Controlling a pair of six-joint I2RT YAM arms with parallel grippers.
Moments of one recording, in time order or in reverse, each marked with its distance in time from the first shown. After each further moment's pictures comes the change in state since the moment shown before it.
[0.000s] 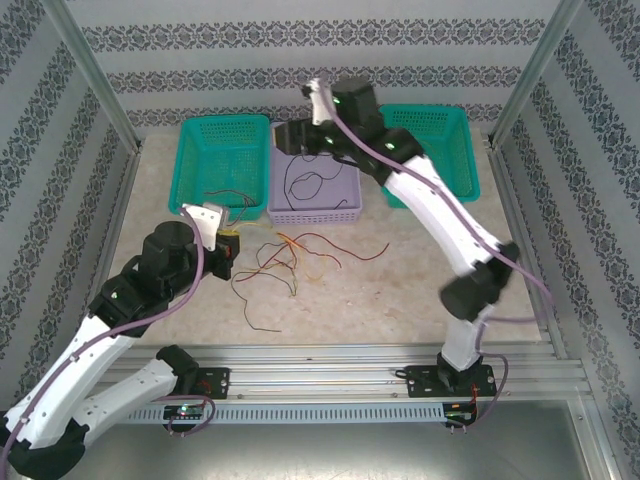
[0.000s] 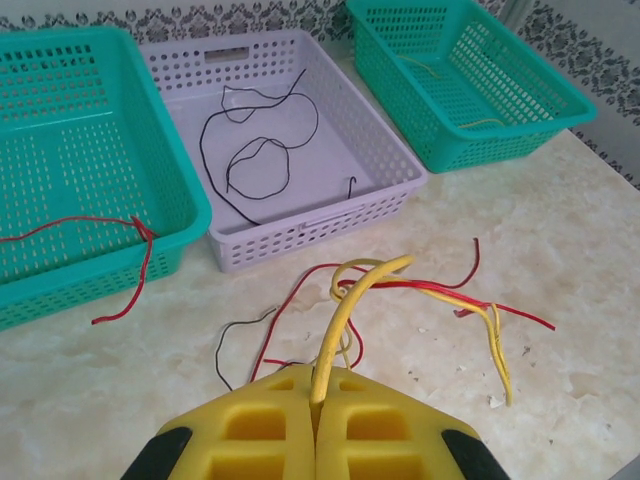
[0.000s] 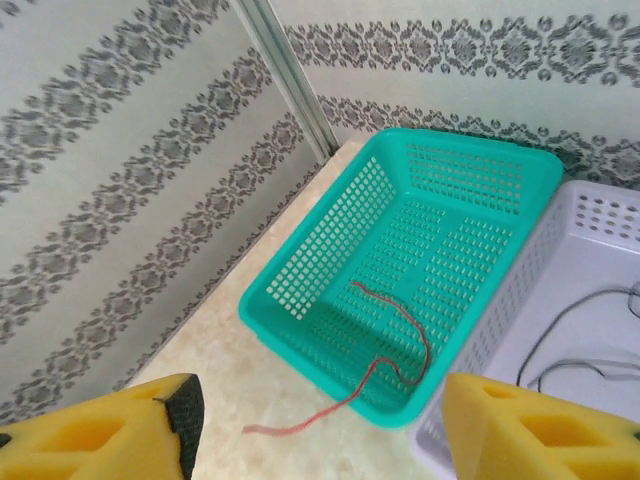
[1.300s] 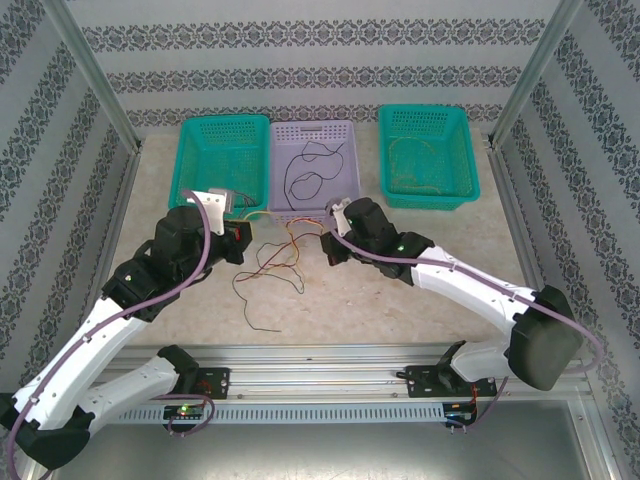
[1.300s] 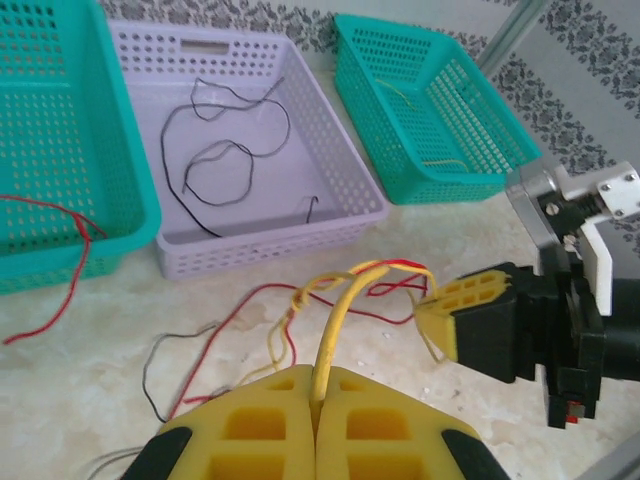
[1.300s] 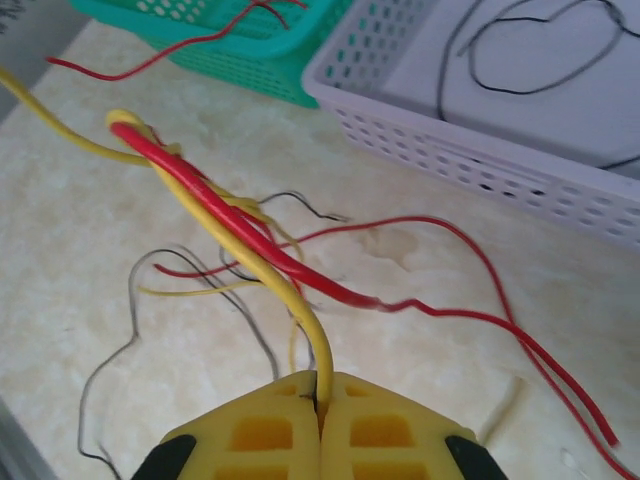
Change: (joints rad) left arm 0.000 0.090 0.064 0.062 0.028 -0.163; right arm 0.127 -0.423 -1.009 0.275 0.223 0.000
